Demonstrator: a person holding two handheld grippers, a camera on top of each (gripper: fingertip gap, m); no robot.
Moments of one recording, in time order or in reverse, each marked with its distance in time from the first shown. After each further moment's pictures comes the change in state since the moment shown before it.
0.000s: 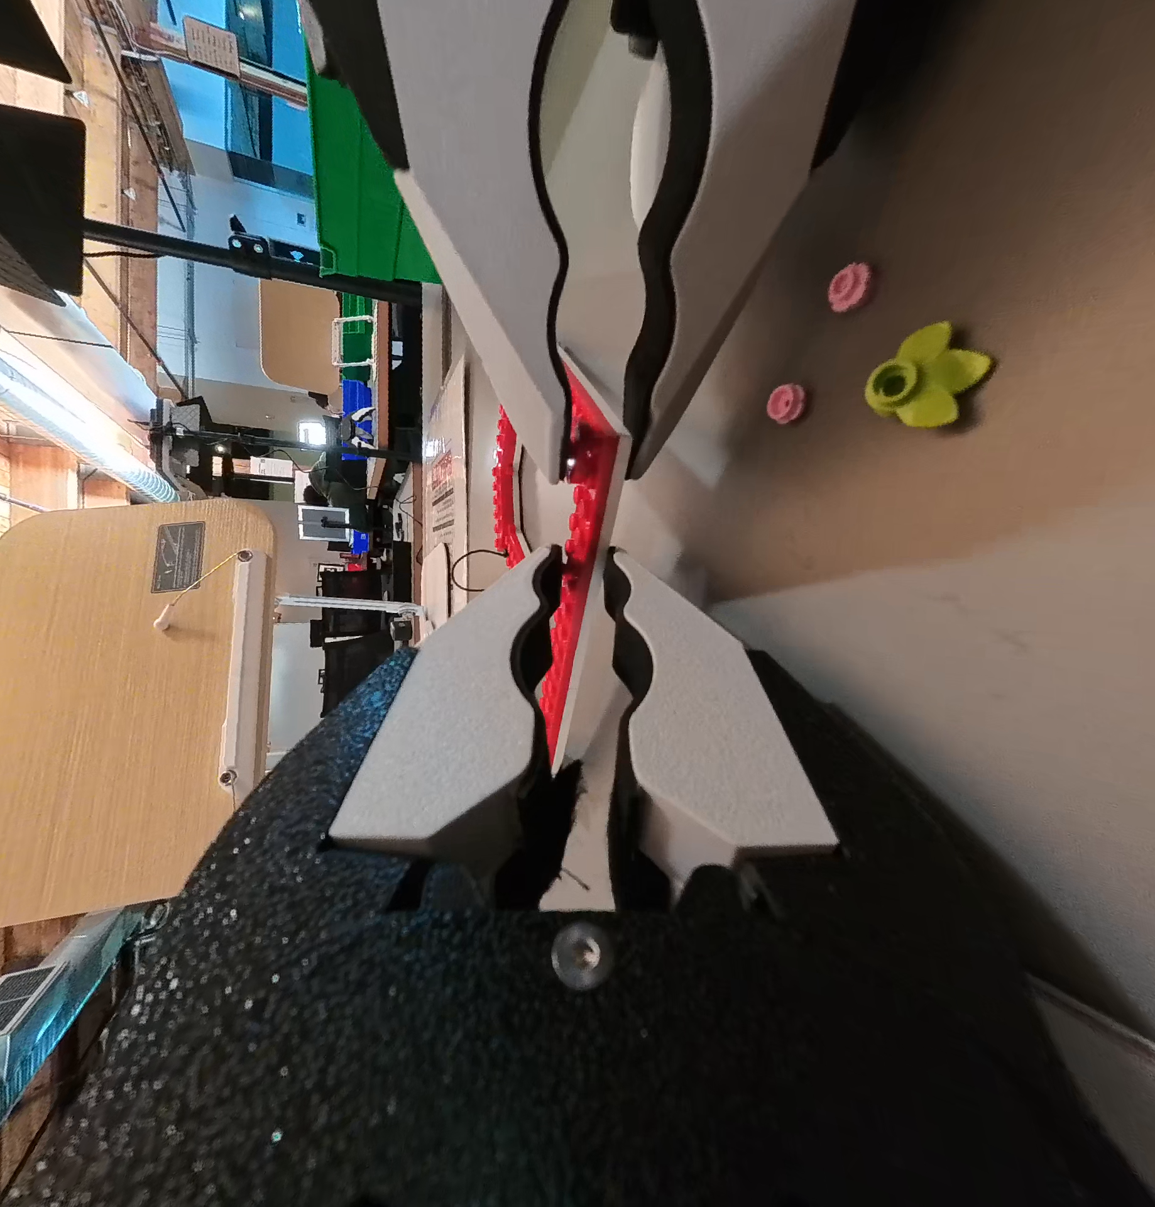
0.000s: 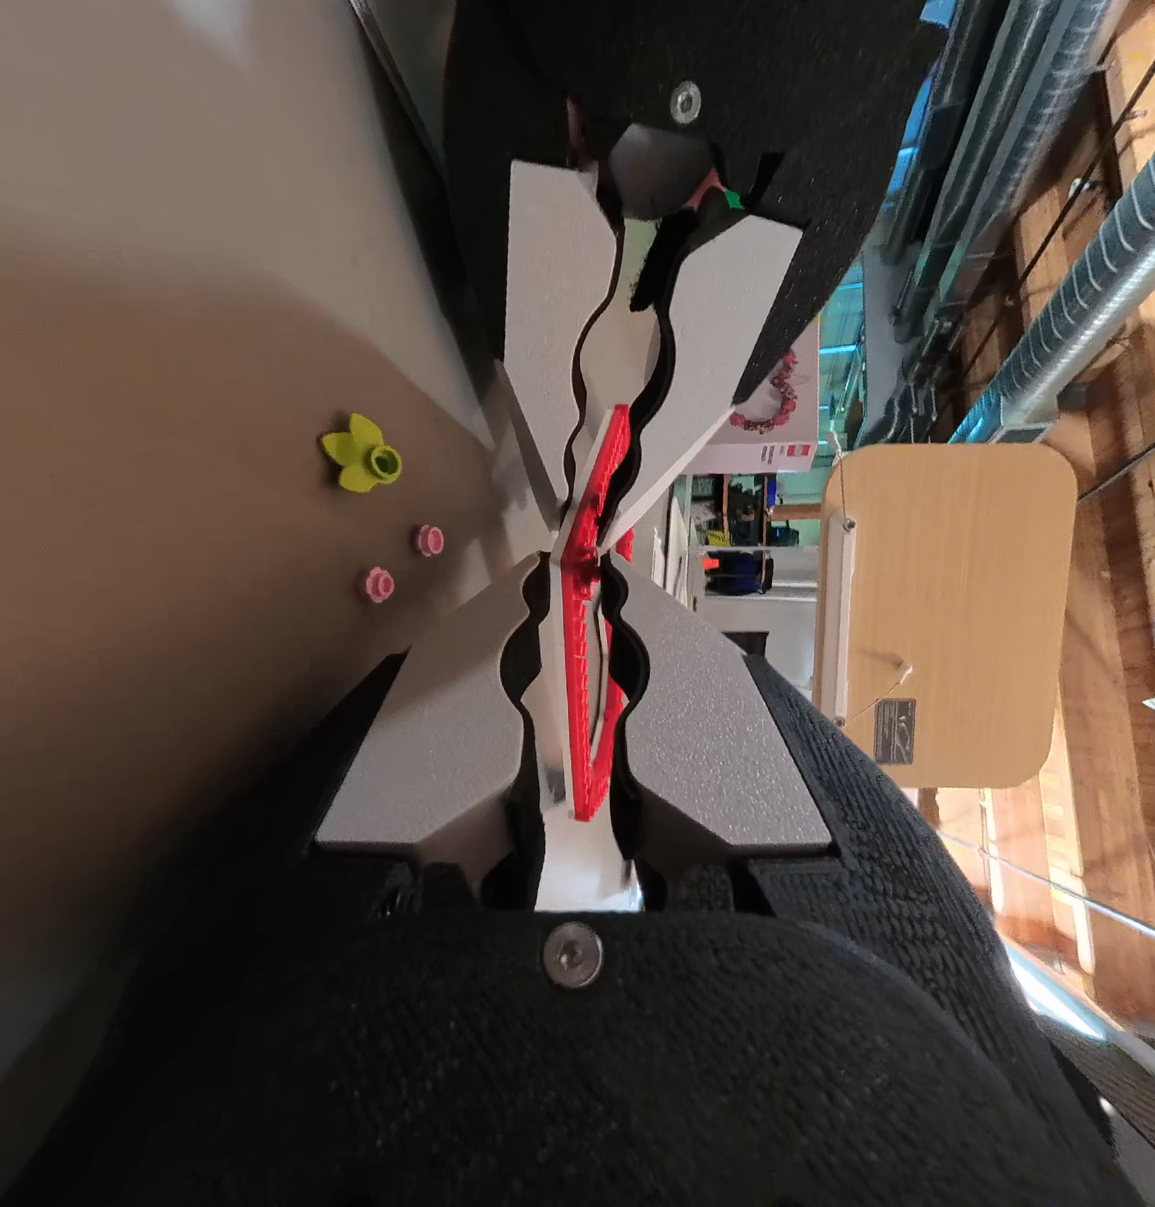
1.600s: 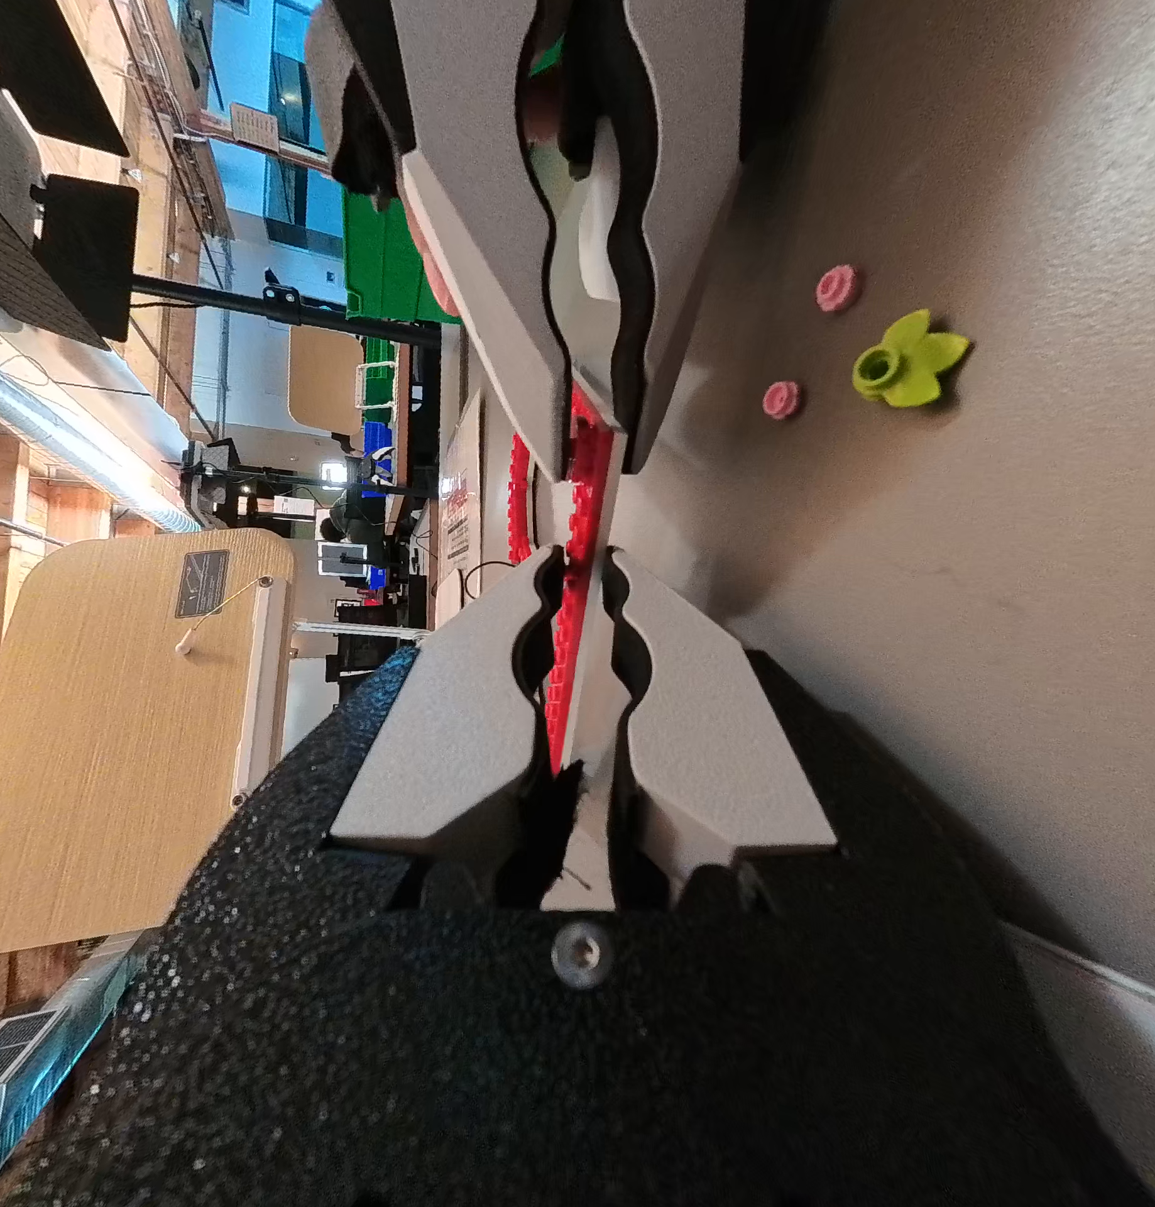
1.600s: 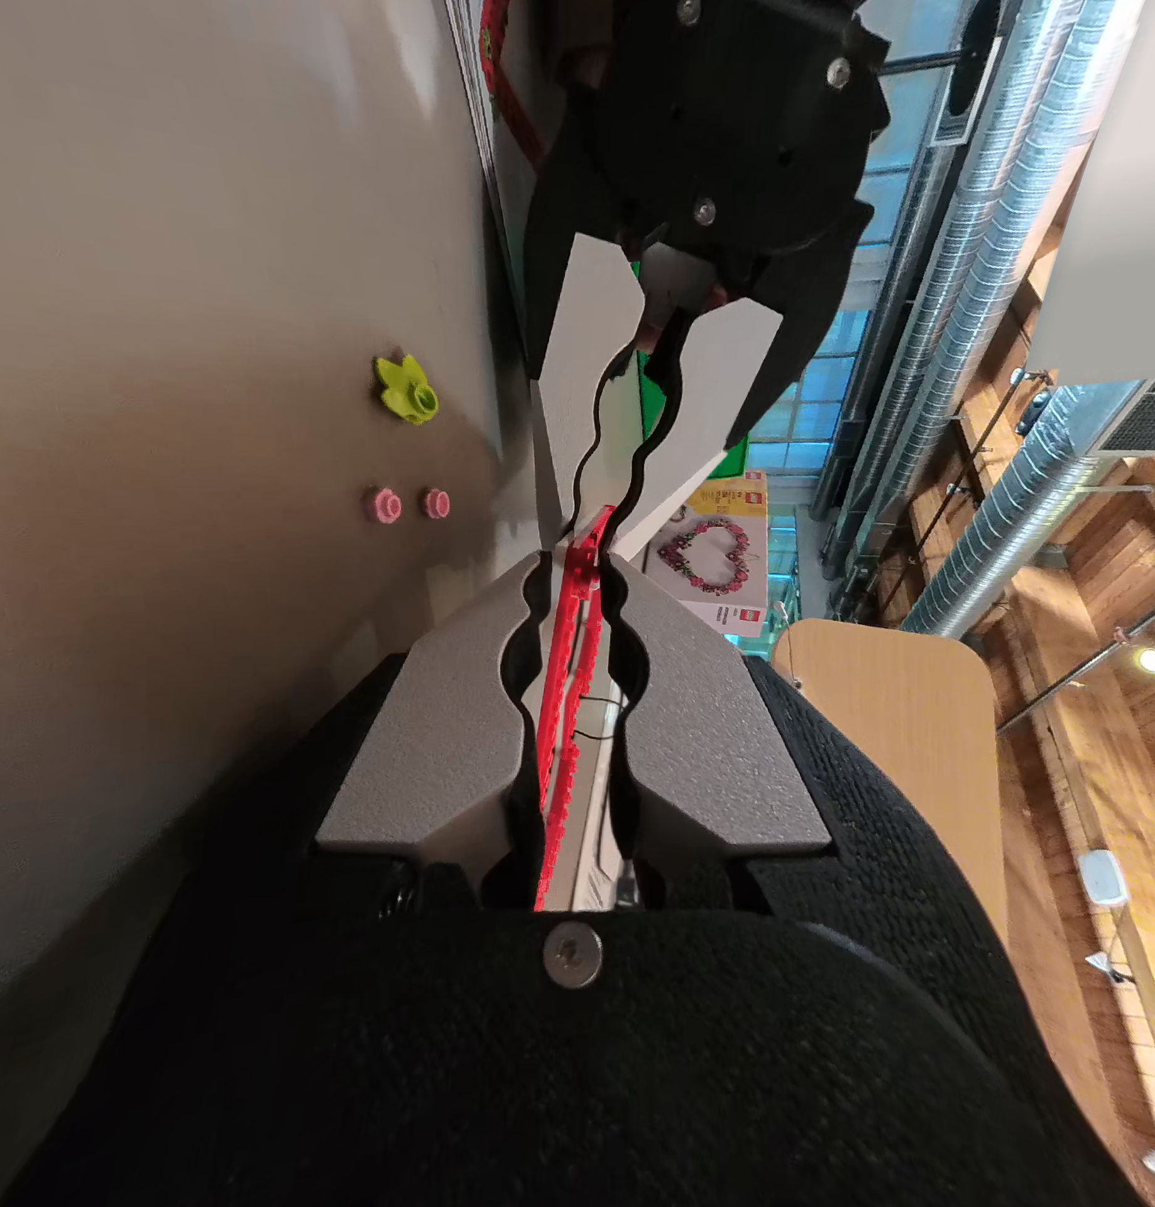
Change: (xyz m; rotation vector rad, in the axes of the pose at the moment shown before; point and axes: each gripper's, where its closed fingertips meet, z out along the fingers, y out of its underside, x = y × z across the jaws) left arm -0.002 -0.003 -0.004 0.070 -0.021 0.016; right arm 0.001 -0.009 -0.003 0.344 0.004 -0.174
